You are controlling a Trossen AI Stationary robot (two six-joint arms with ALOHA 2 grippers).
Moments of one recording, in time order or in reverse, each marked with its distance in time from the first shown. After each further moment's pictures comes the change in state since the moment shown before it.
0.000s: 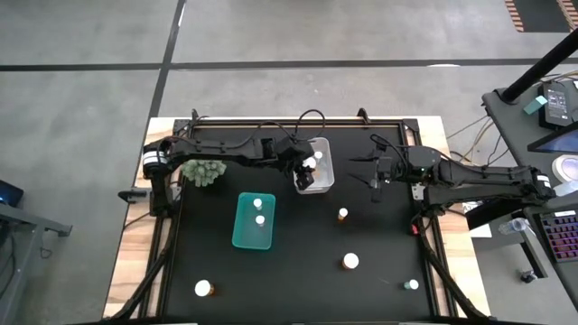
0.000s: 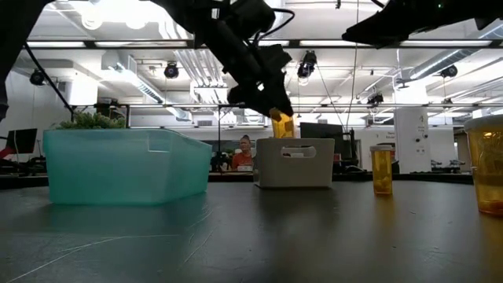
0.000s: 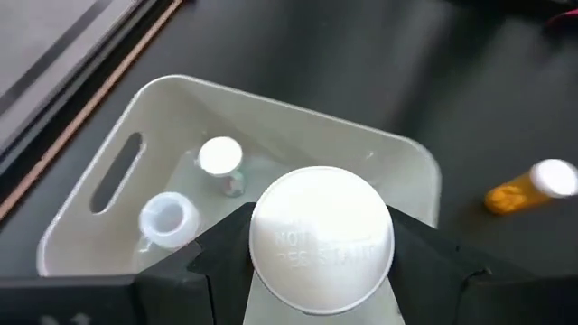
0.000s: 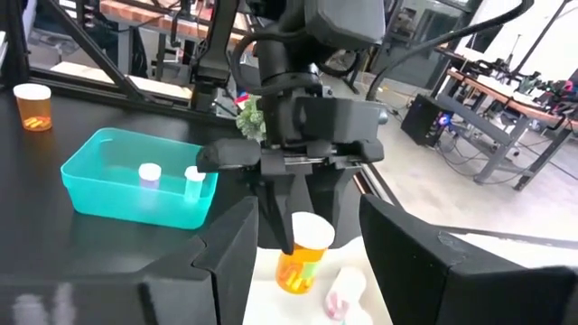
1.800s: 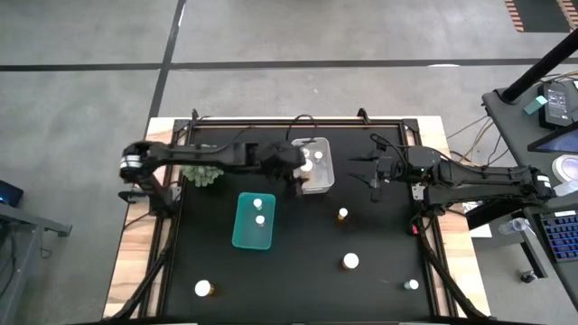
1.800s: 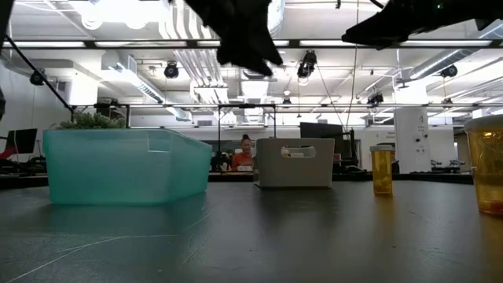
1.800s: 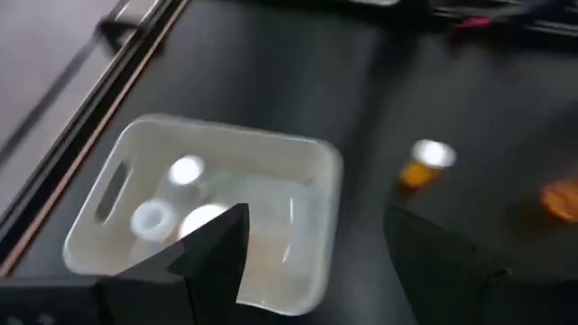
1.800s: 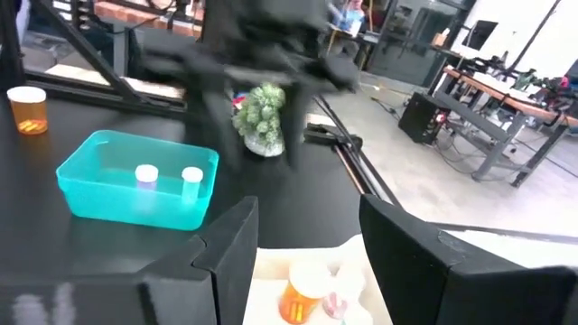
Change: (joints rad) left arm -0.115 -0.185 -0.012 -0.115 -0.021 0.057; right arm 0.000 0.001 -0.006 0.009 0.011 0.014
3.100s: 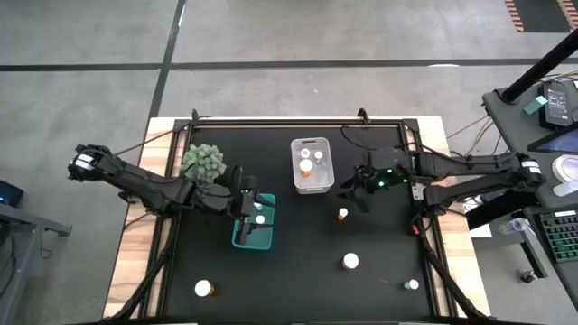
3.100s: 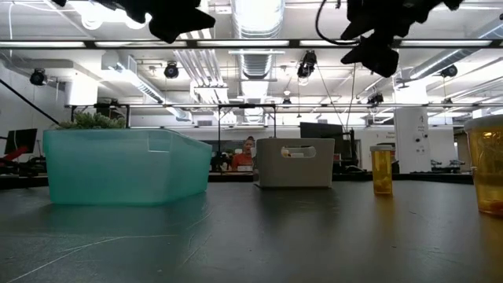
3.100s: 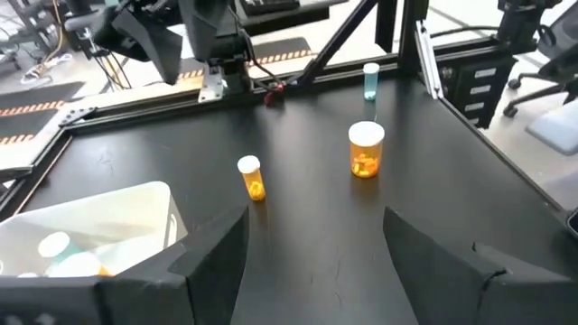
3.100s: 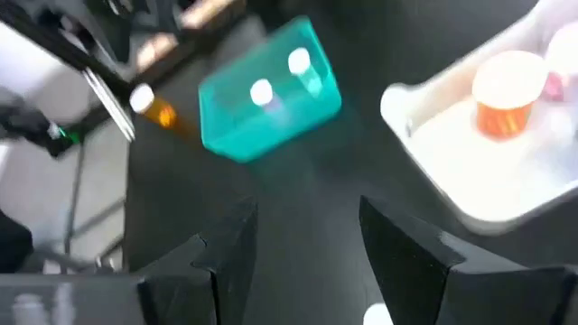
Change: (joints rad) left arm -0.349 -0.505 -0.688 0.547 -0.030 0.161; right arm 0.072 0.305 0.284 -0.414 -0.204 0.800
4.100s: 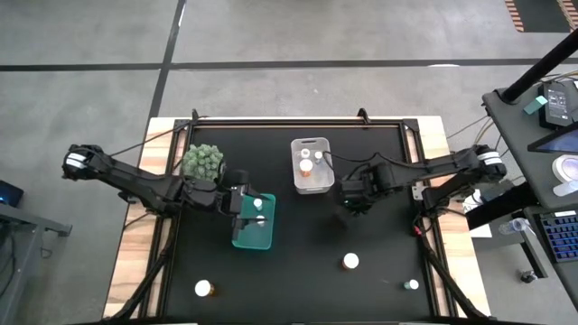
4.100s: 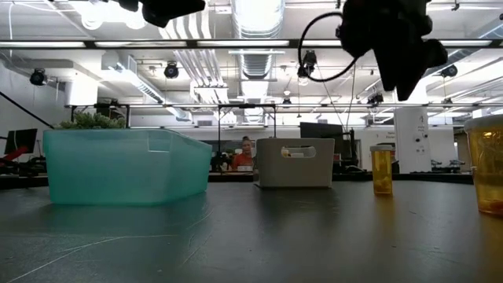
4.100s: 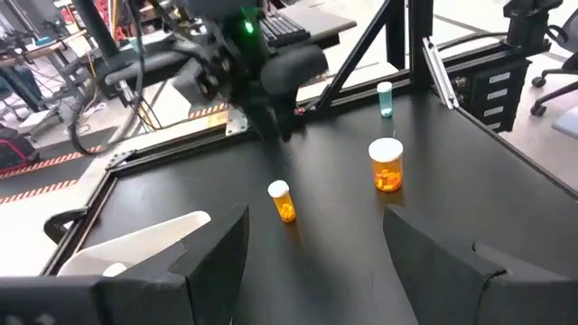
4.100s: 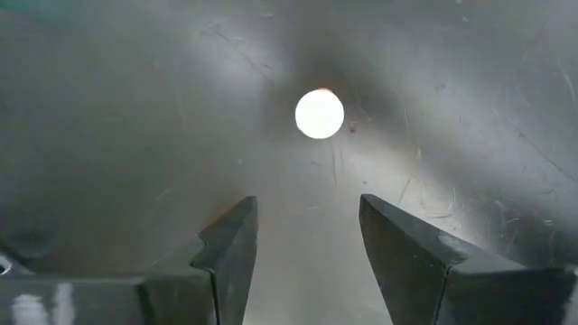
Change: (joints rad) left arm 0.000 -0.109 -0.035 0.007 -0.038 0.131; right arm 0.186 0.464 0.415 -0.746 0.086 0.484
